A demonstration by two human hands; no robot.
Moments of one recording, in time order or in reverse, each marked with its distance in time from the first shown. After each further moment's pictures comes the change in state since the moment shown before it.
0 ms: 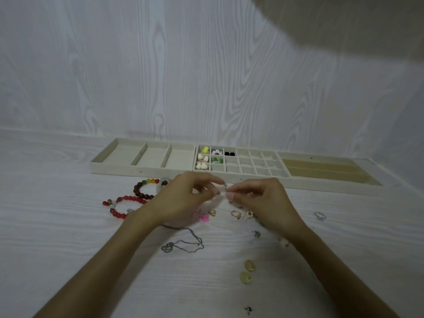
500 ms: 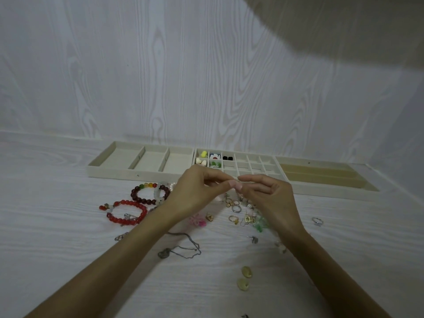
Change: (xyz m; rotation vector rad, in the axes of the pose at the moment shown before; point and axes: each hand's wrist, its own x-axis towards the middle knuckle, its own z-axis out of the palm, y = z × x) left_hand 0.018 0.021 0.015 -0.209 0.120 0.083; right_hand 0.003 -0.002 -0.005 0.352 0.183 0.097
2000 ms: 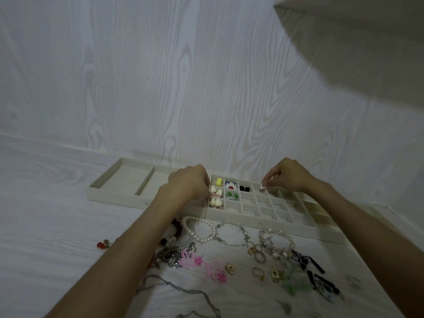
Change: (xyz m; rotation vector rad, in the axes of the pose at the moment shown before) left_hand 0.087 -0.044 -0.066 0.669 -0.106 -0.480; right_hand 0.195 -0.001 -0.029 -1.174 -0.283 -0.074
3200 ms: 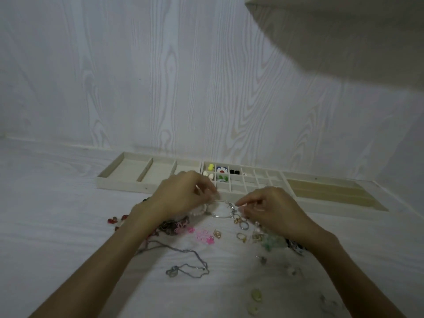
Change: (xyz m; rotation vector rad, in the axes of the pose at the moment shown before) left_hand -0.084 0.004 0.009 -0.067 0.071 0.315; right_hand -0.155 -0.058 0.024 0.267 0.024 -0.119
